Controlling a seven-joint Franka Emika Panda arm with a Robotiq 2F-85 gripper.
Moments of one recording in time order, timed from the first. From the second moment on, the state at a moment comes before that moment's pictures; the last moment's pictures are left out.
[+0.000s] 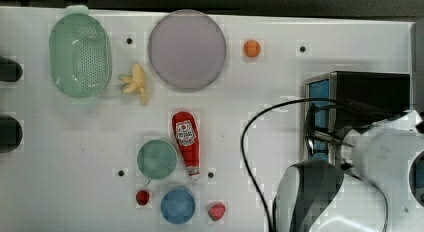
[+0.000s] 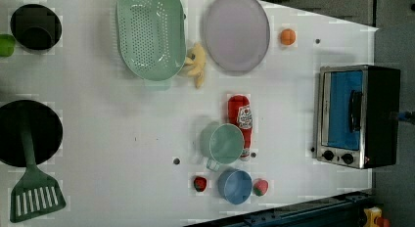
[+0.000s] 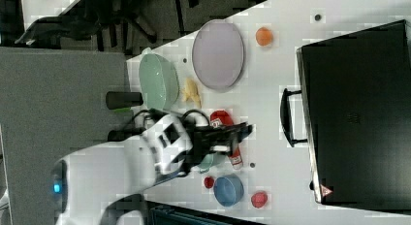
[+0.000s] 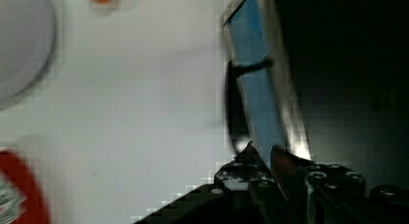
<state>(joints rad) -0.05 -0.15 -0.41 -2.18 -0.13 0.61 -0.92</state>
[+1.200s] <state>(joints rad) -0.06 0.12 -0.45 -2.32 -0.17 0.99 -1.05</state>
